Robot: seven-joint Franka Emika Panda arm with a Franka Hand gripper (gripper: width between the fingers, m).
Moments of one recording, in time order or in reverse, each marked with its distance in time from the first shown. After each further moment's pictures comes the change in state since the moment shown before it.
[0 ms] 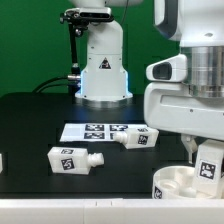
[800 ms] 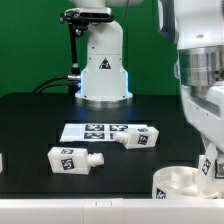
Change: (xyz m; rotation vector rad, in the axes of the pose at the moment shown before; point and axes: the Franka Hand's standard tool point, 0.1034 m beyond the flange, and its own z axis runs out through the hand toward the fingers) arm -0.004 -0.005 0.000 0.063 -0.046 0.847
